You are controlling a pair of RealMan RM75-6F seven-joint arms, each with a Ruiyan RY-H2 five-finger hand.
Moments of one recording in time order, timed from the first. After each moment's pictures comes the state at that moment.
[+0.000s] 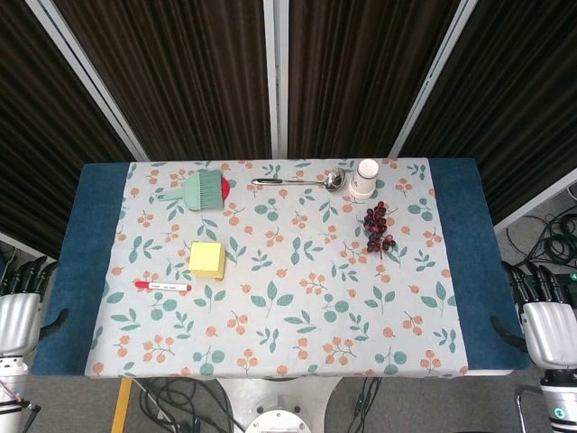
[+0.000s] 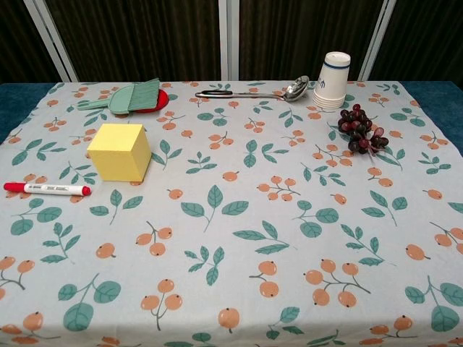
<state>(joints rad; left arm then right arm) -0.07 -1.21 -0.06 -1.58 1.41 1.53 0.22 0.05 -1.07 0.06 -1.64 -1.55 1.53 -0.02</state>
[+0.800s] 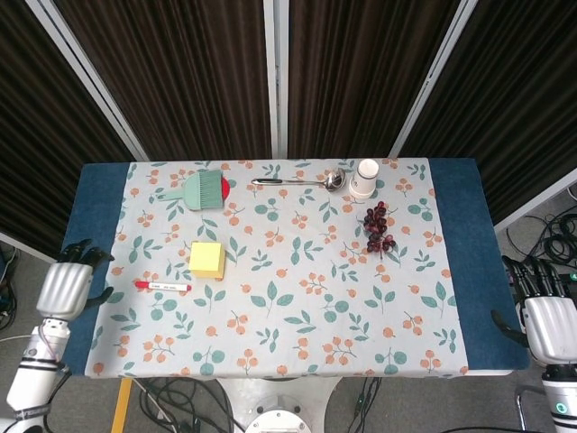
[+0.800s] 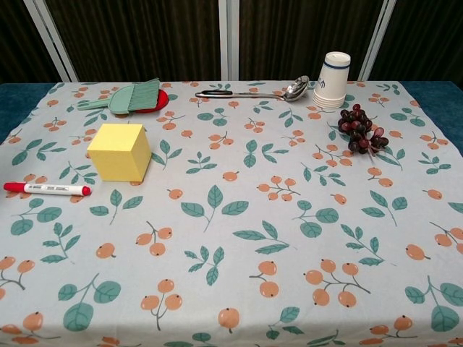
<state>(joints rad) -0.26 -1.28 -0.12 -1.50 1.42 1.28 0.18 0.07 -1.07 0.07 -1.62 -1.56 1.53 0.00</state>
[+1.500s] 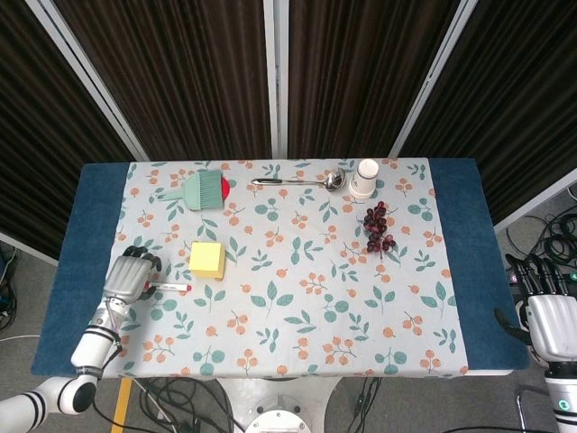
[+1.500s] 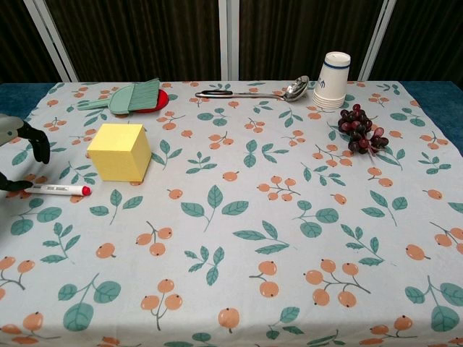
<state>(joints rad) -0.45 -1.53 -0.11 -1.28 1.23 1.00 0.33 0.07 -1.07 0.07 -1.59 -1.54 1.52 0.03</state>
